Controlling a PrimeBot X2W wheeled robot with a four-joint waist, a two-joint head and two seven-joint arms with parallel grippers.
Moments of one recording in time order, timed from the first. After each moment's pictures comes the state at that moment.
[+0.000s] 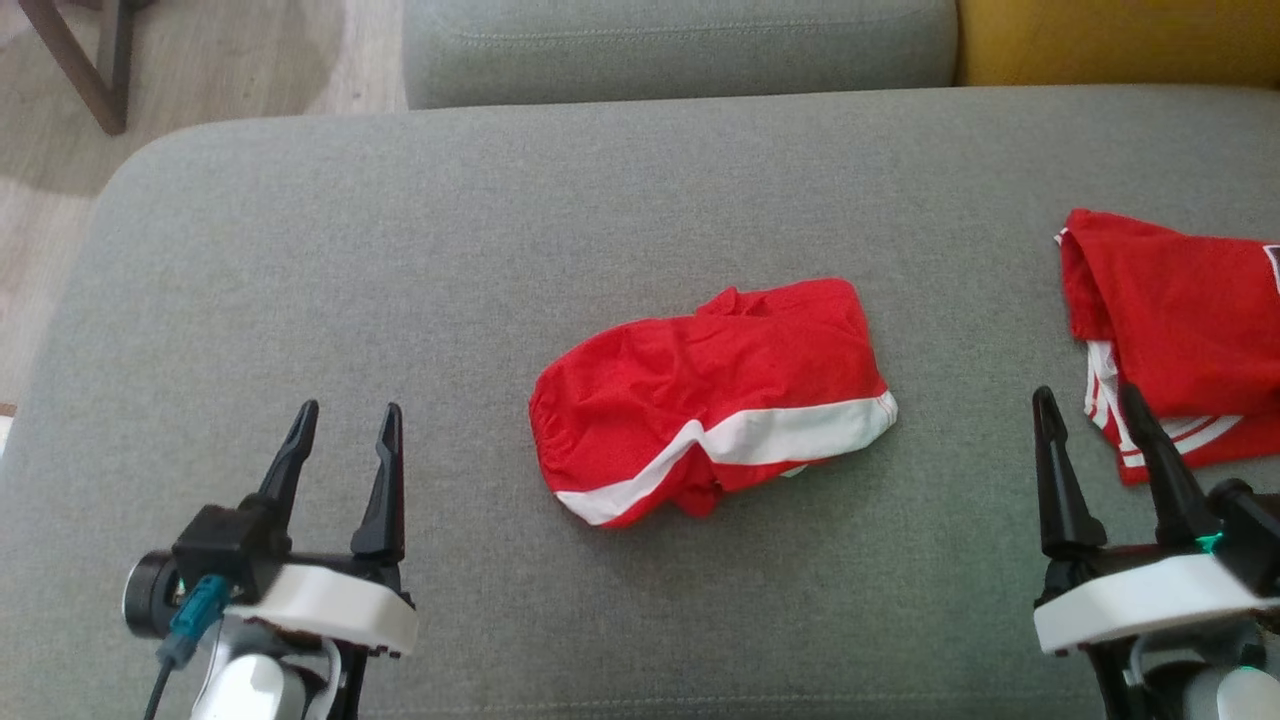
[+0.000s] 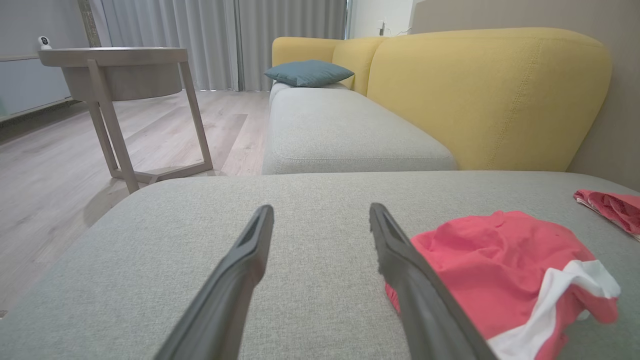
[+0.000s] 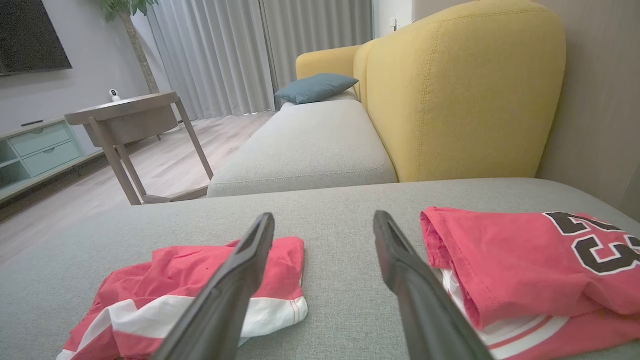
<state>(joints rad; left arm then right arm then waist) -0.02 0.22 -0.28 0.09 -0.29 0.10 -0.25 0.12 -0.04 -0.04 -0.17 0.19 0.12 0.06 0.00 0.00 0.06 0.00</state>
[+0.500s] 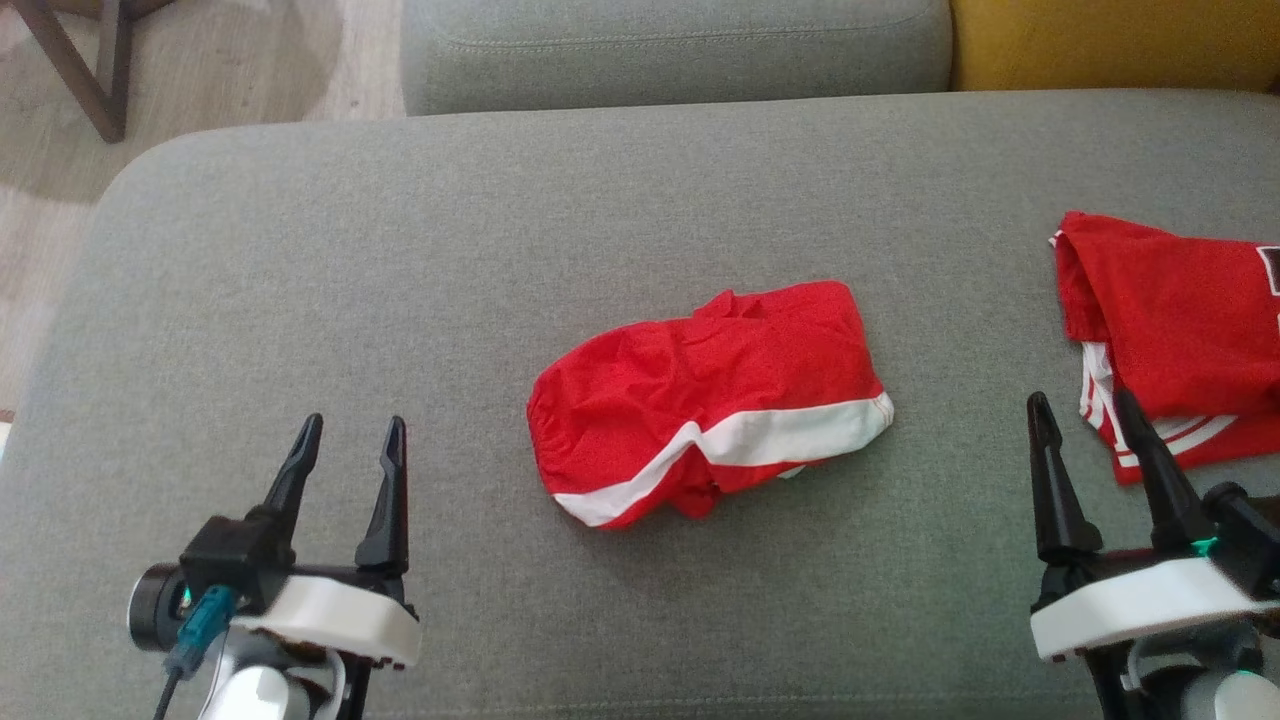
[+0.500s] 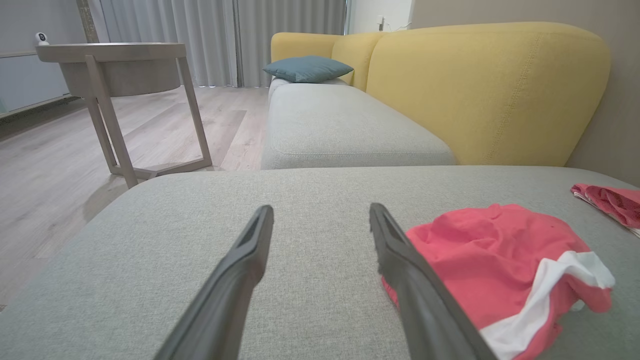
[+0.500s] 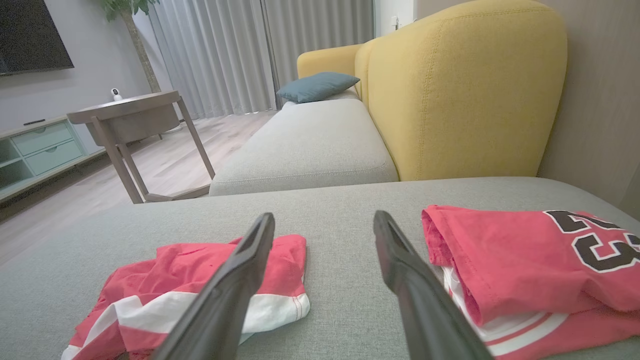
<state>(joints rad) 0.00 0.22 -0.29 0.09 -0.29 0.11 -0.25 0.13 -0.04 -0.04 -0.18 0.19 0.12 0.07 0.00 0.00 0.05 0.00</state>
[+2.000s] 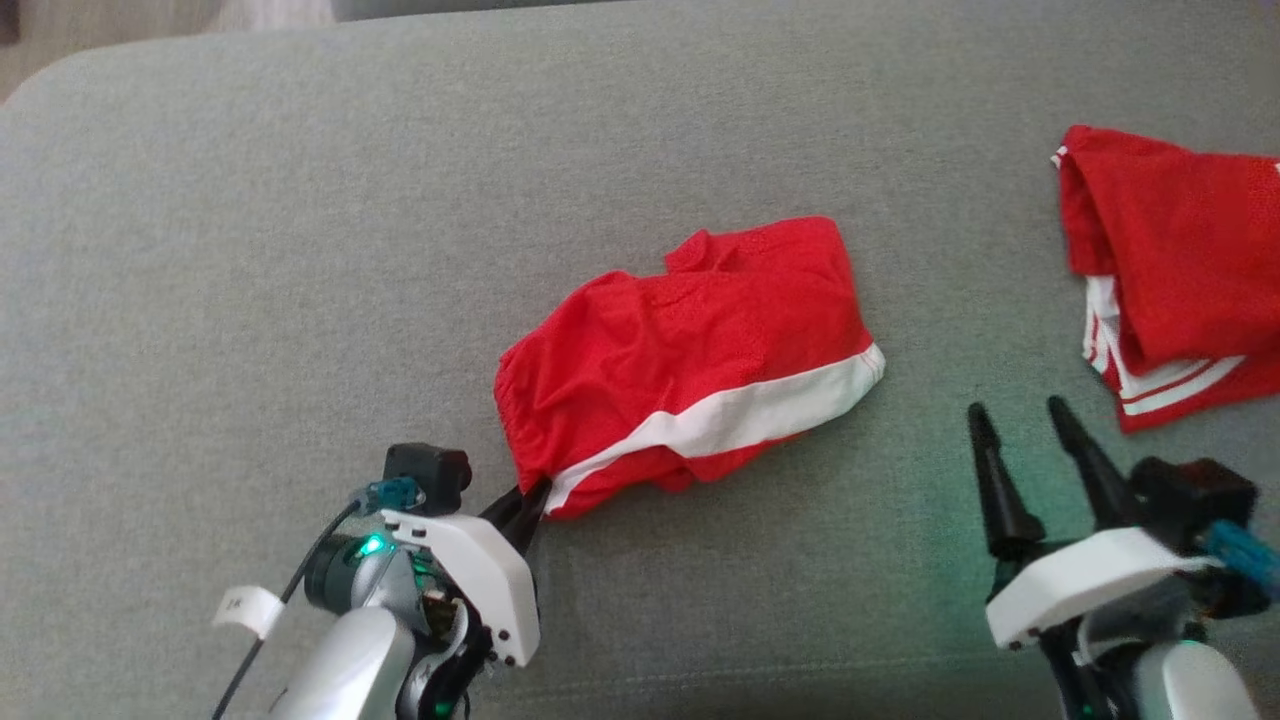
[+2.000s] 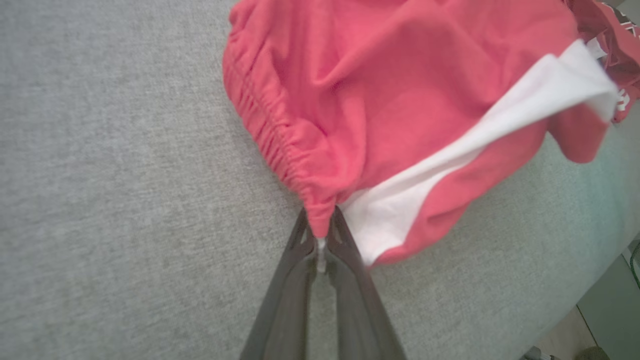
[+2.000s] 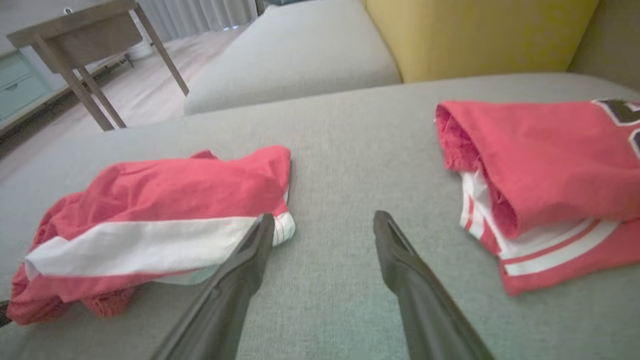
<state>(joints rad) -0.19 0.13 -0.47 0.34 -0.43 -0.04 0.17 0.07 -0.05 0.01 -0.08 0.19 0.12 0.14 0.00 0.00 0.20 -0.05</state>
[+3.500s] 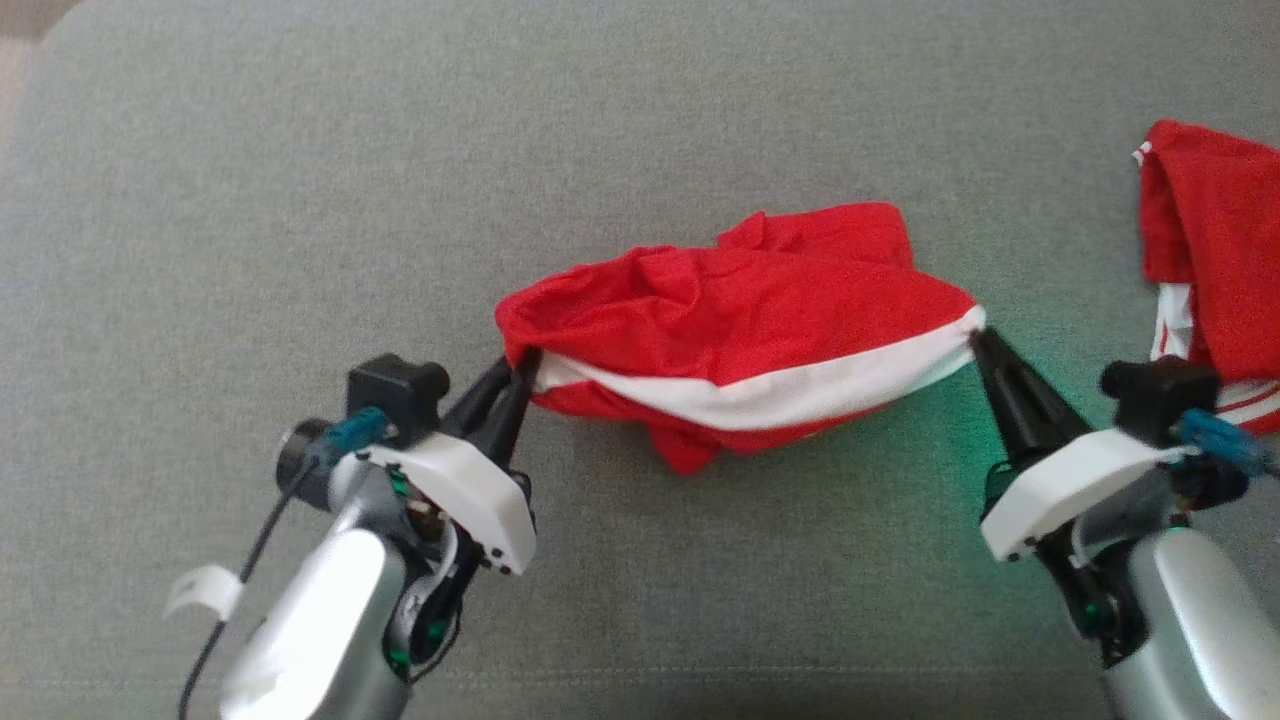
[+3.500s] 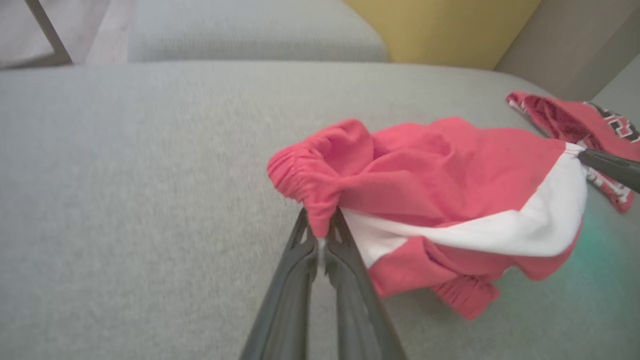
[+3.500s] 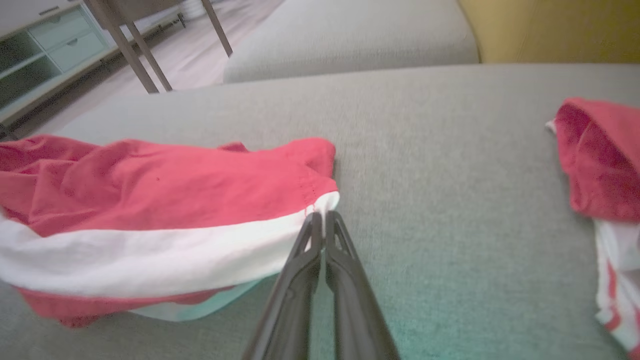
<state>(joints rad) -0.29 0.17 -0.49 0.21 -0.39 0.00 0.03 -0.18 -0.21 0.18 0.19 0.34 0.12 0.12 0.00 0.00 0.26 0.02</state>
